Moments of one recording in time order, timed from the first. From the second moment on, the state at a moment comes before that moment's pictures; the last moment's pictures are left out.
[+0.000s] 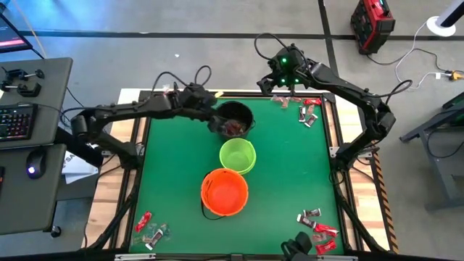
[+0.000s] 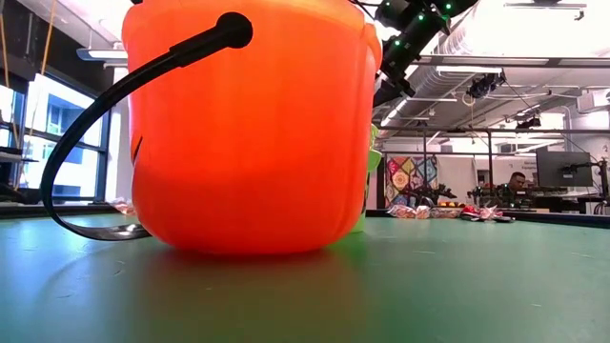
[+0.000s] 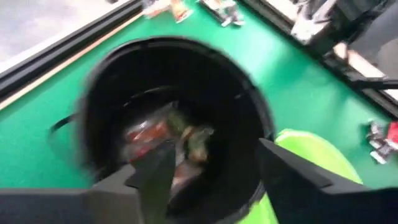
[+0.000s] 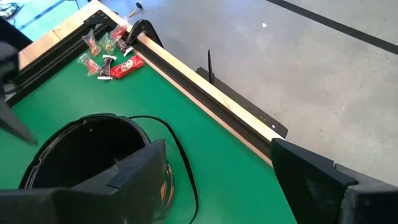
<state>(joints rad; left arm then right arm) 0.42 1.42 1.07 -0.34 0.11 -0.33 -0.68 1.58 1.49 -0.63 -0.07 0.18</state>
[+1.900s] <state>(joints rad) 0.46 1.00 0.80 -0.53 -0.04 -0.63 -0.99 2.04 1.49 -1.02 -0.03 0.36</state>
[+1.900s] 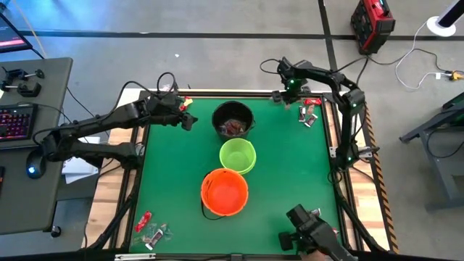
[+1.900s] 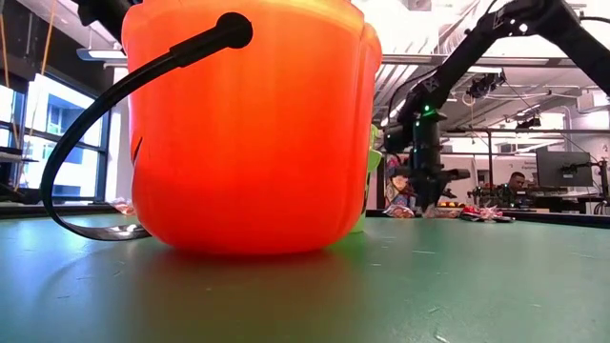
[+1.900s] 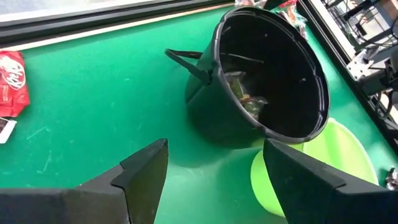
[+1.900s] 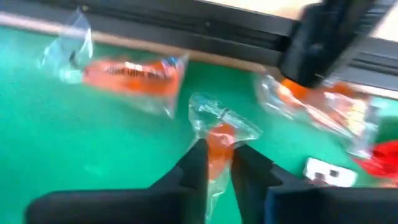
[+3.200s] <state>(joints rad) 0.47 1.00 0.82 -0.46 -0.08 -0.63 -0.37 1.71 1.49 -0.57 -0.12 0.13</state>
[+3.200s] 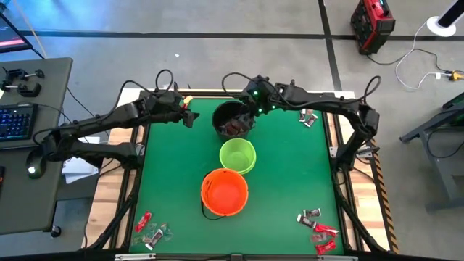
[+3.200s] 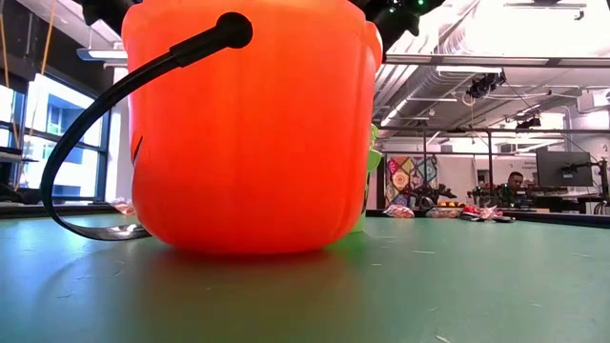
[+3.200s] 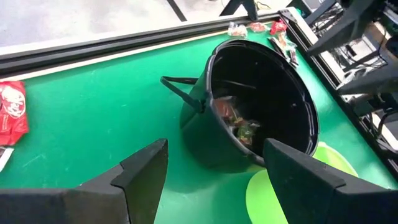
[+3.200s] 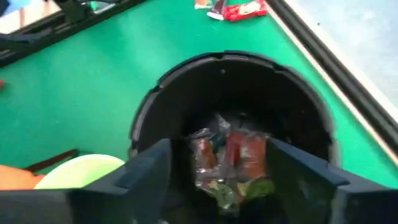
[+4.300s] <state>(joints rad) 0.90 2.05 1.44 -1.40 -0.31 0.28 -0.57 1.66 1.49 -0.61 -0.14 0.17</state>
